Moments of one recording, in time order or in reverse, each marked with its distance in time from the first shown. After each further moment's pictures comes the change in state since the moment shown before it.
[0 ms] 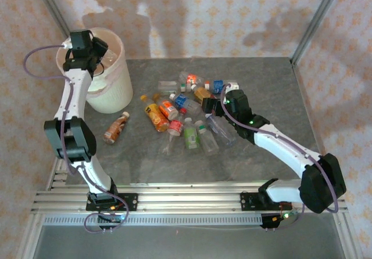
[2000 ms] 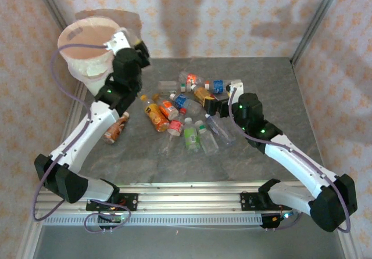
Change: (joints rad) left arm -0.549 -0.428 -0.327 0.347 -0.619 0.476; right arm 0.000 -0.193 -0.058 0.090 -0.055 -0.203
